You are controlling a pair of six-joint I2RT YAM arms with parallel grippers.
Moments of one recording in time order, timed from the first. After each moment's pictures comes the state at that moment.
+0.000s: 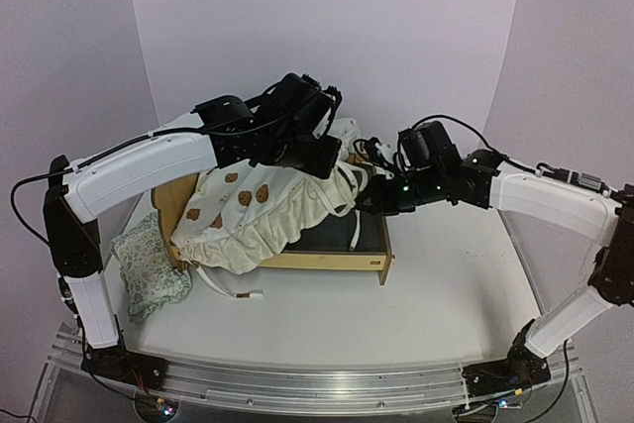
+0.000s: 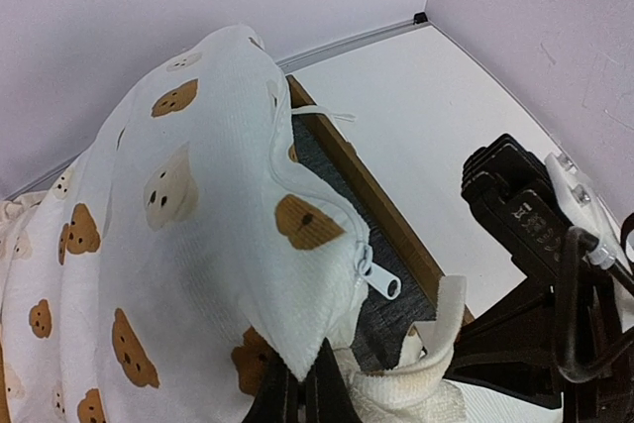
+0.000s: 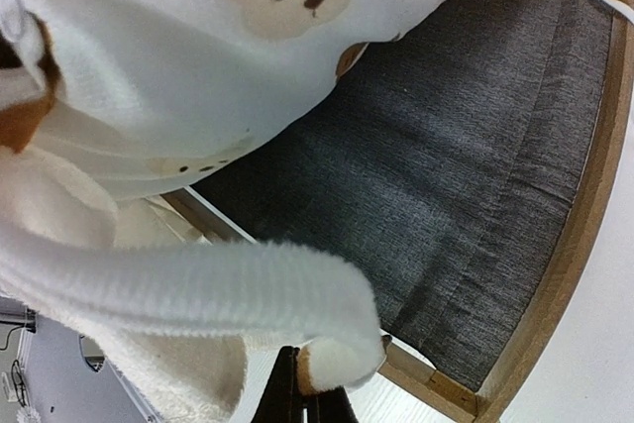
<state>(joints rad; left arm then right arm) -1.07 1.86 1.97 -0.76 -0.40 -0.32 0.76 1.50 1.26 -0.46 -0.18 0.44</state>
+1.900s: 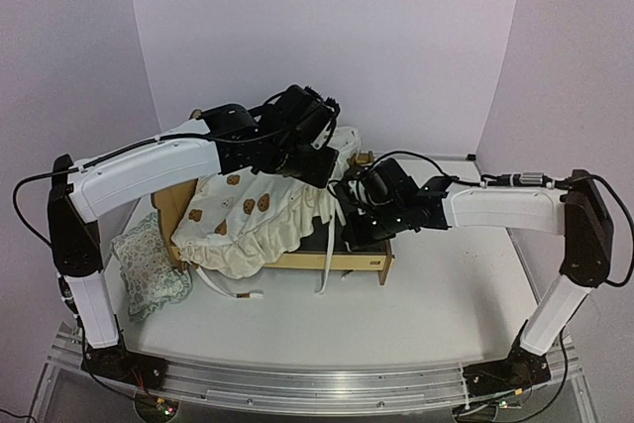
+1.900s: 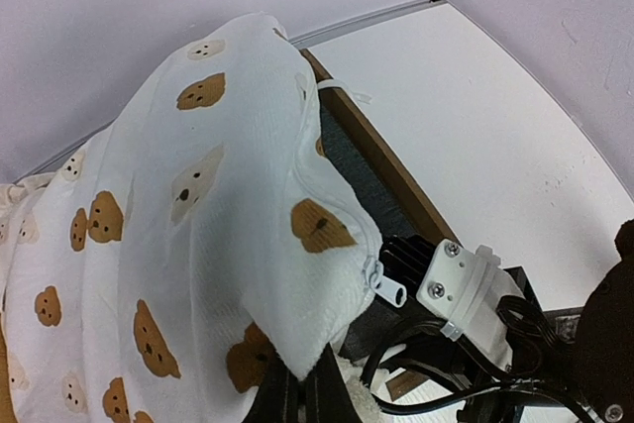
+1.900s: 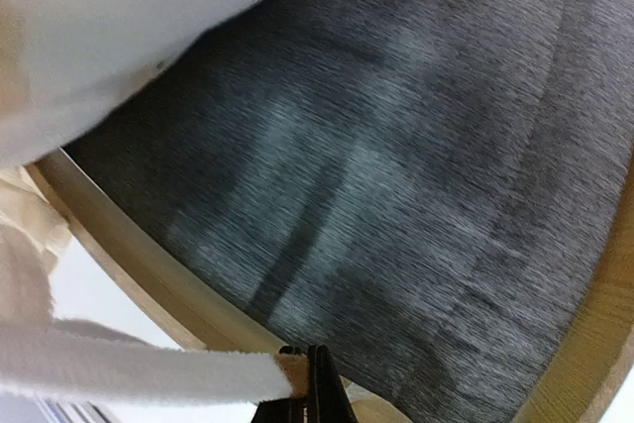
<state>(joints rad) -1.06 1.86 1.91 -0.75 -0.41 -0.32 0.84 1.72 1.22 -0.38 -0.01 0.41</state>
